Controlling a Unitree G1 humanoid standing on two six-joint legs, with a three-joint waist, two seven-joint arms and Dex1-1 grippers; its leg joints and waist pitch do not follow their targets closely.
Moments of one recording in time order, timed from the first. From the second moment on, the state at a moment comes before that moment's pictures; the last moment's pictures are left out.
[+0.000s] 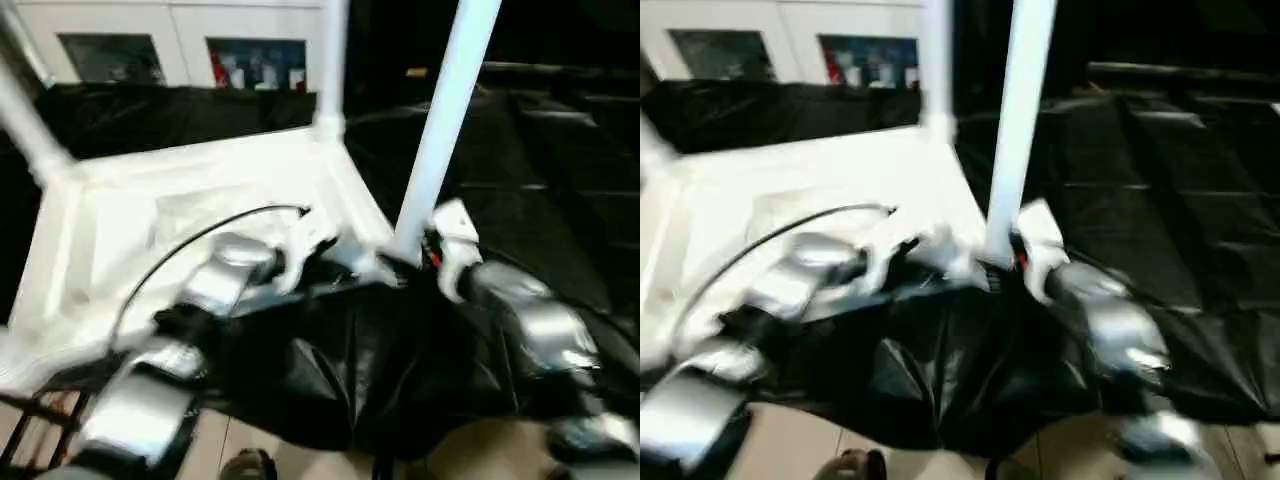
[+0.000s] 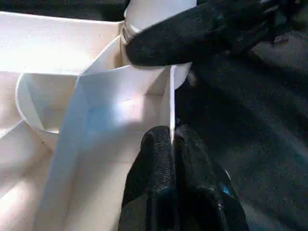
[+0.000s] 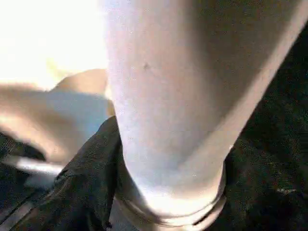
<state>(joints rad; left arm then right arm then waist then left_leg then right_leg) -0.81 0.11 -0.23 0.79 0.03 0.25 -0.92 -0.50 -0.20 0.01 0.36 0.08 0.47 0.40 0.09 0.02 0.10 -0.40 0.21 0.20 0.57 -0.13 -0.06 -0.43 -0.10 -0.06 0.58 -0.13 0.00</state>
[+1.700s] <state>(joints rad) -0.78 0.18 -0.24 0.74 0.02 0.24 -1.06 -0.46 -0.33 0.07 0.30 0.10 0.43 0.65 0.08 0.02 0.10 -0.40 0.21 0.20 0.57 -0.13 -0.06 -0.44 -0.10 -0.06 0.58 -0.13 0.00</state>
